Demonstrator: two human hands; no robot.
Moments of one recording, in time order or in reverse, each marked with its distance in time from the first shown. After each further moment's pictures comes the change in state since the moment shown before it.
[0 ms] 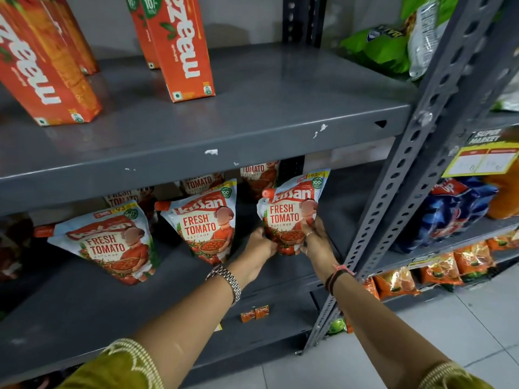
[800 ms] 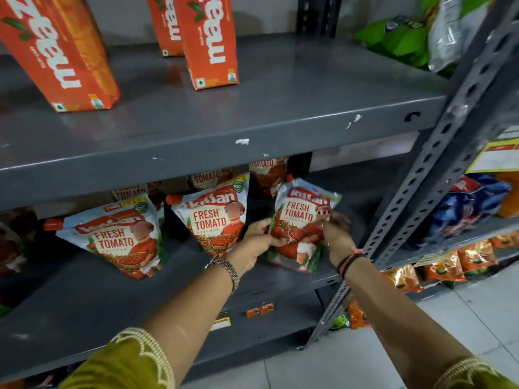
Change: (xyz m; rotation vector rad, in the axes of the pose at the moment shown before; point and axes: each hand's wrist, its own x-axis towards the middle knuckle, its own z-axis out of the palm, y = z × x) left_hand 0.008 0.007 -0.030 0.118 -0.062 -0.014; right_hand 0.005 -0.024 -0.004 0.027 0.206 0.076
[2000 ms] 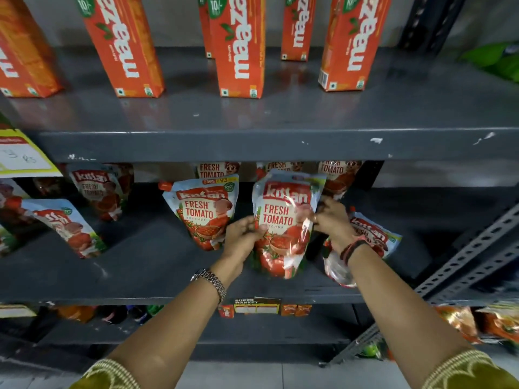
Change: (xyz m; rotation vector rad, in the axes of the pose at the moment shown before) left_hand -0.092 -0.023 -0.120 -0.170 0.488 0.223; right_hand -0.073 -0.023 0.120 -0.310 -0.439 -0.200
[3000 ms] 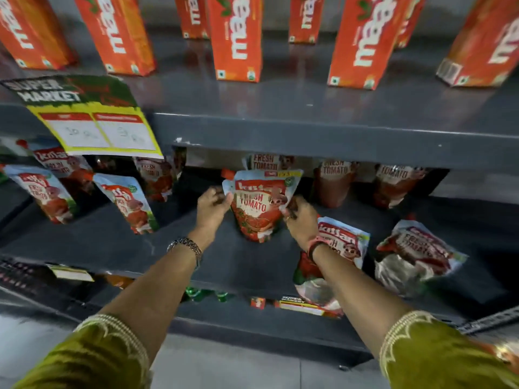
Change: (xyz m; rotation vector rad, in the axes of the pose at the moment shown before) left_hand 0.048 0.015 -0.161 0.076 0.312 0.183; right_hand -0.006 0.018 0.161 -0.487 -0.074 -0.411
